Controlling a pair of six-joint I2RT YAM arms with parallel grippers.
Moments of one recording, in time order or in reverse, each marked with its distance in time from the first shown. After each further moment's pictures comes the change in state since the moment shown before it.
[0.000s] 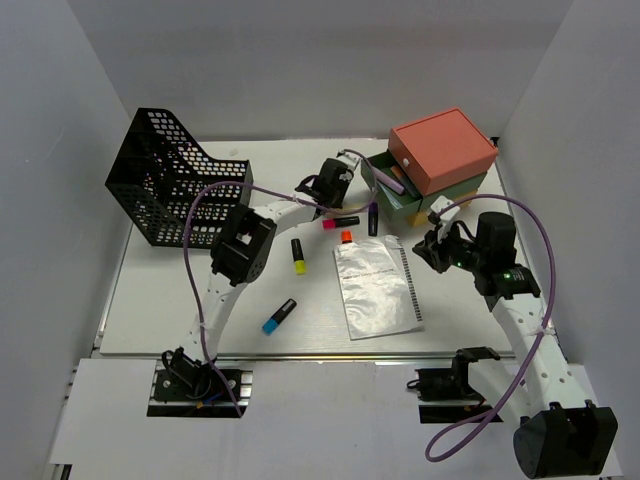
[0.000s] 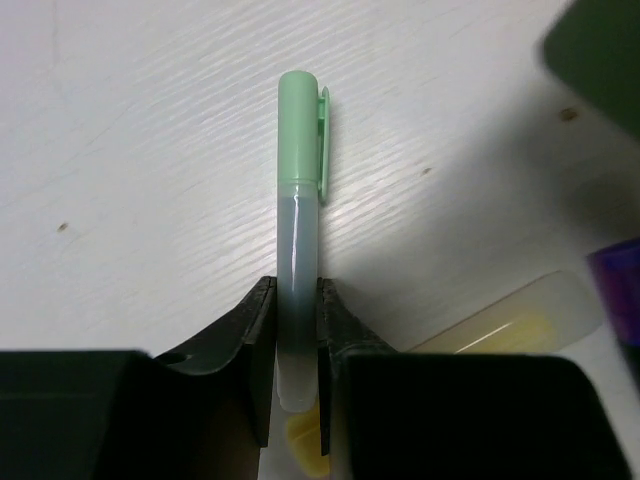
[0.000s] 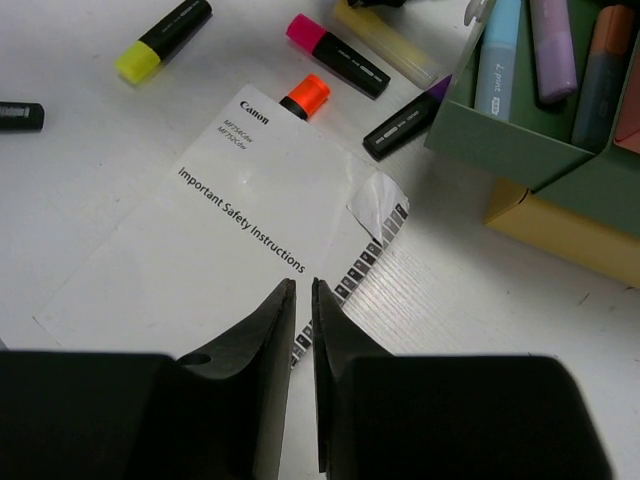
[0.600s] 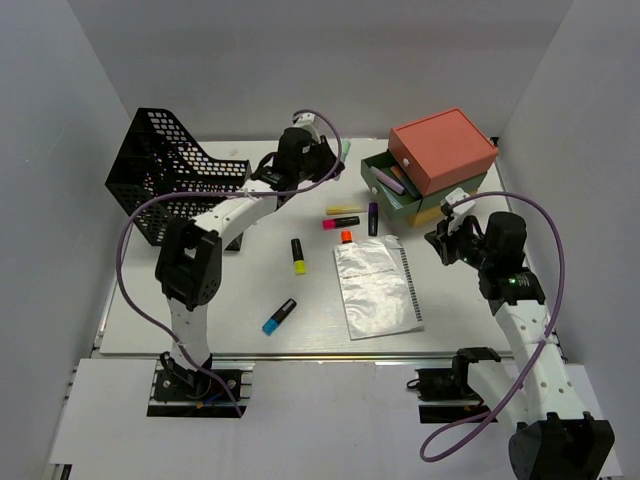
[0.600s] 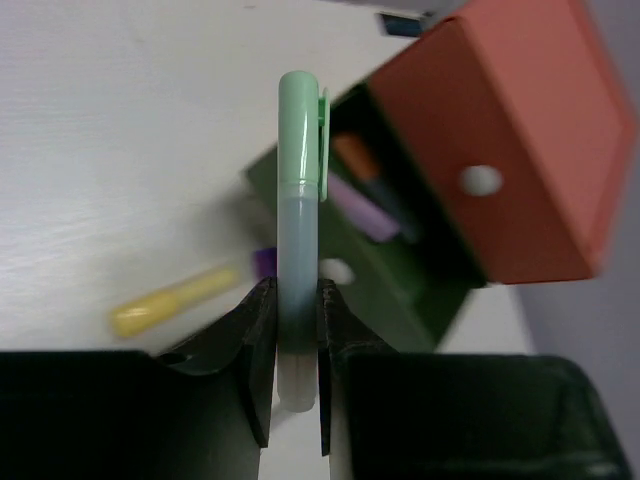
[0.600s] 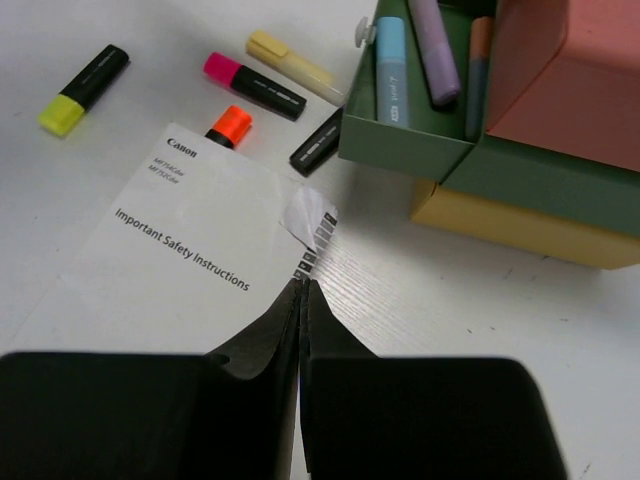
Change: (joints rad) left arm 0.077 -0.471 -0.265 0.036 0.299 -0.563; right arm -0.042 -0.046 0.000 0.074 0.103 0.079
